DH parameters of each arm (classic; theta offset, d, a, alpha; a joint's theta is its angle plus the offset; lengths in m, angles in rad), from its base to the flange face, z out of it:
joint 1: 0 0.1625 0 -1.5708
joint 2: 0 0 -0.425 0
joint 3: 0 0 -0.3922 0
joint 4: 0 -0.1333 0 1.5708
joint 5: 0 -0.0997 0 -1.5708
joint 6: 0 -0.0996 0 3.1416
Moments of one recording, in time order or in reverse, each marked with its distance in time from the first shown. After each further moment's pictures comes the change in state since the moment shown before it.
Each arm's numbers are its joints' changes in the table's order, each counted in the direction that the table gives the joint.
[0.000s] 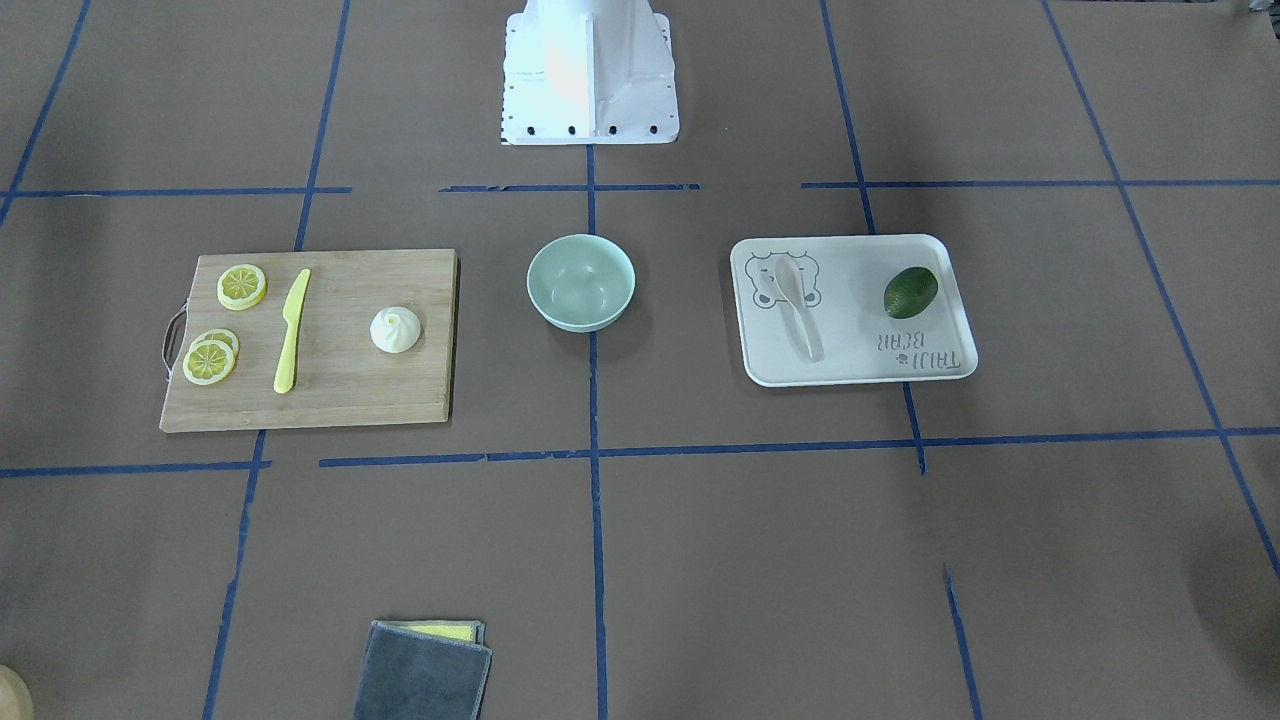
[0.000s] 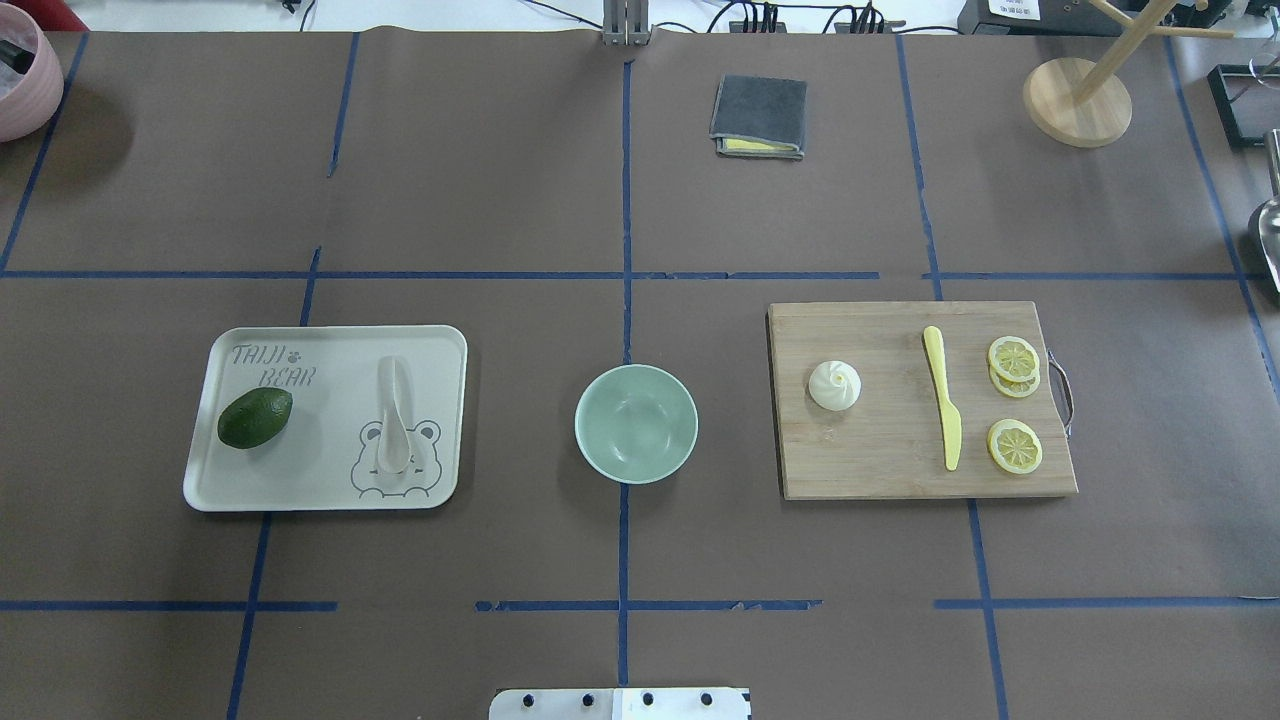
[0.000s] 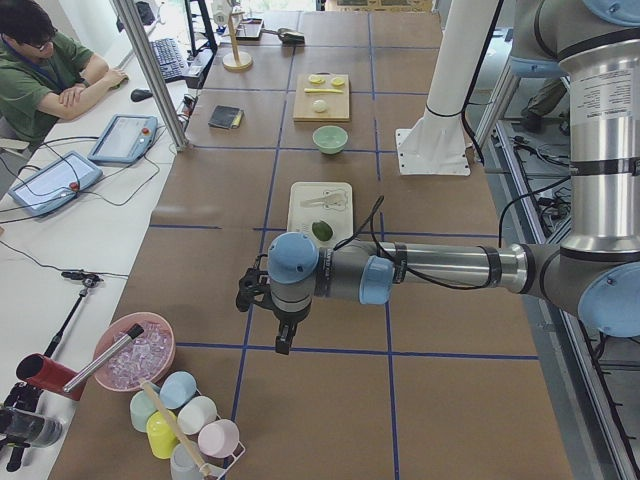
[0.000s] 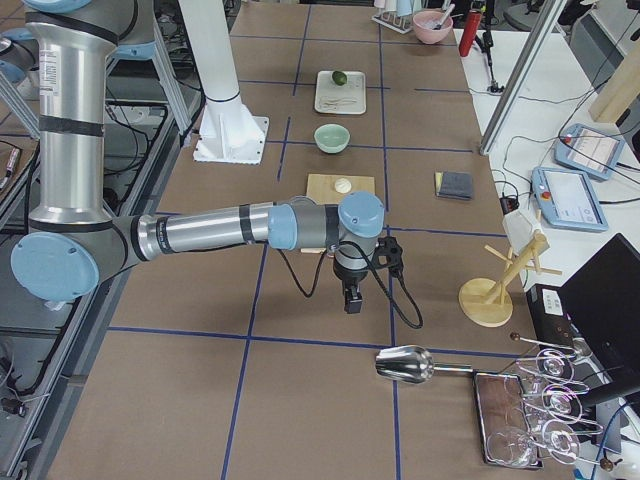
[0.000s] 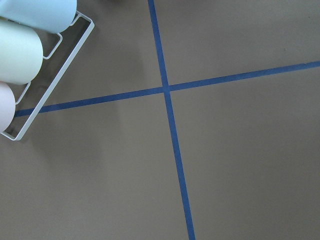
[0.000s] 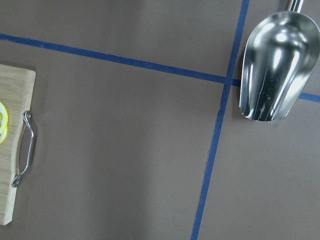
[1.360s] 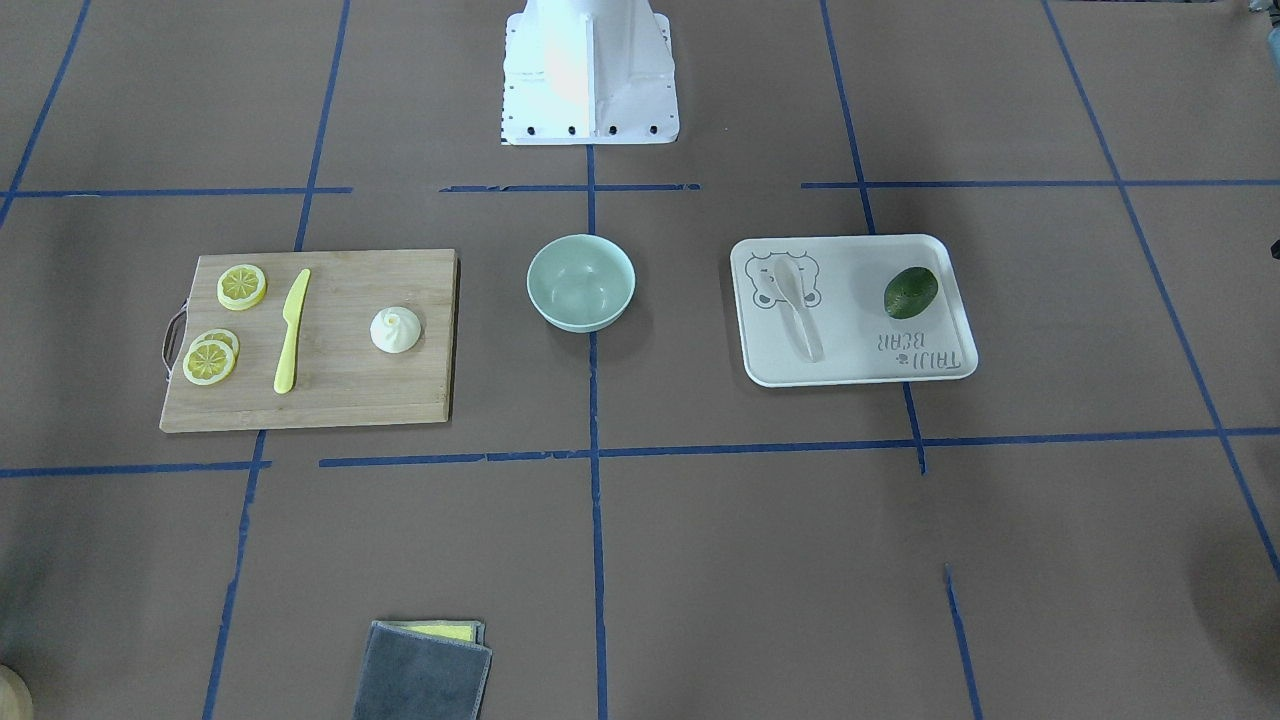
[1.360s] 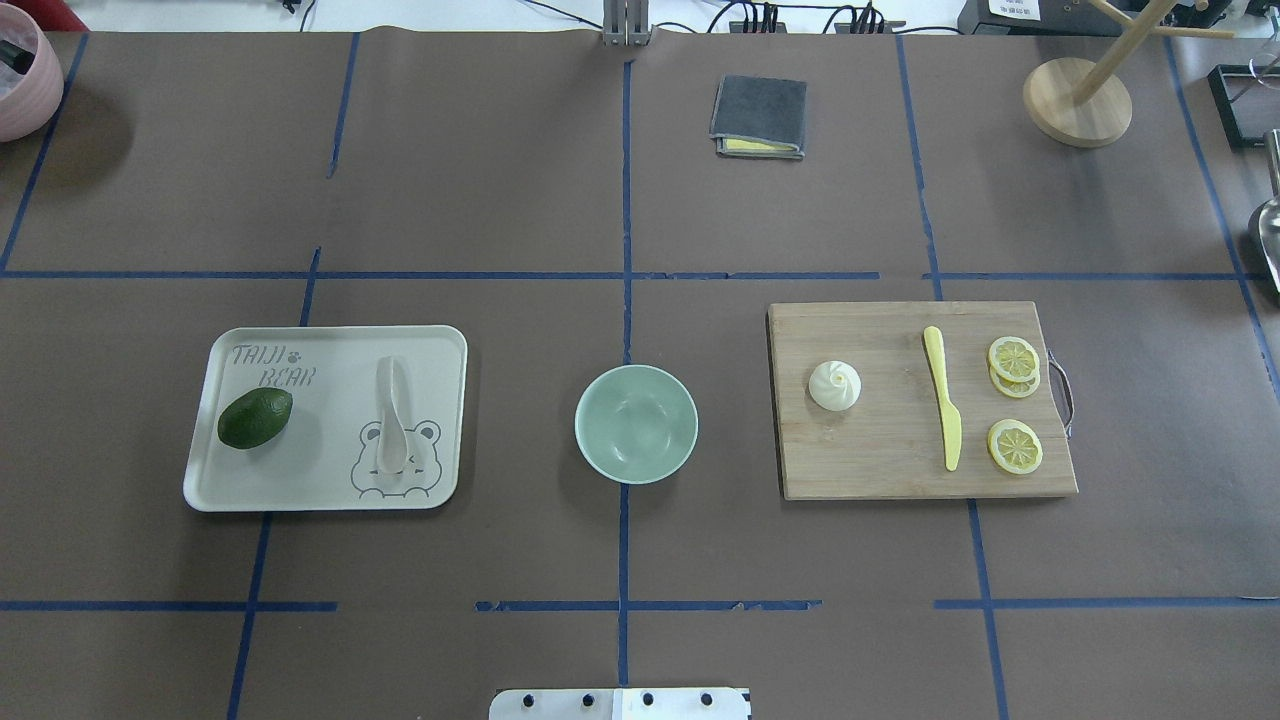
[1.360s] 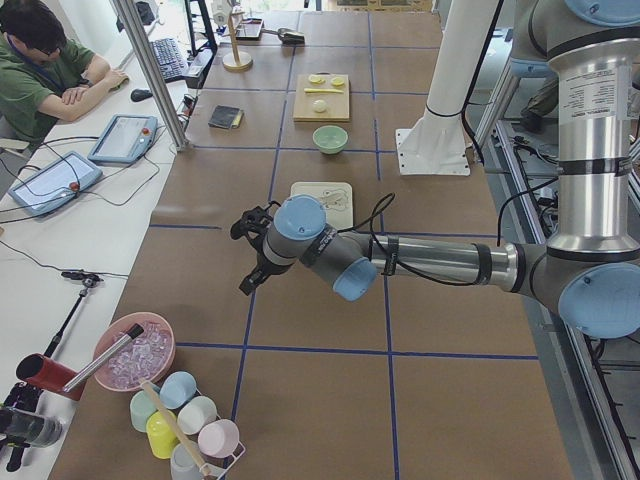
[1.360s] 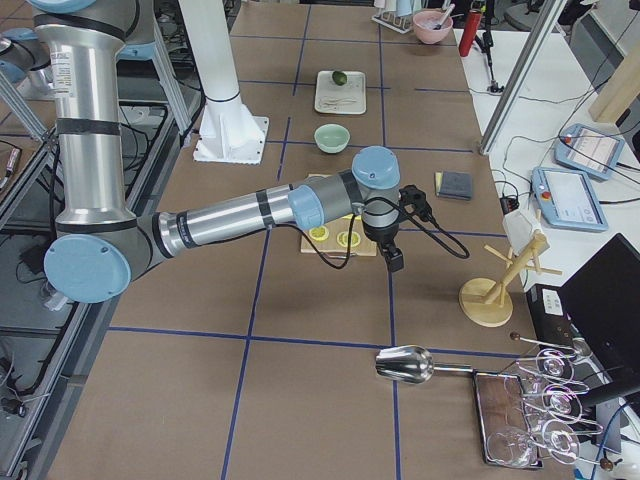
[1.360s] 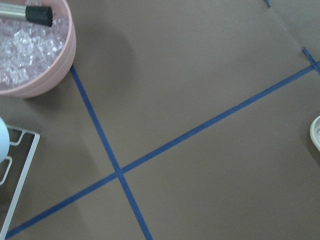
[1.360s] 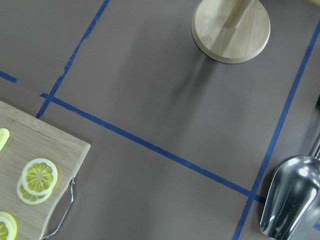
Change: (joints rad) left arm 0.105 0.040 -0.002 0.608 -0.005 0.012; right arm -0.037 -0.117 -0.004 -0.245 0.011 -0.022
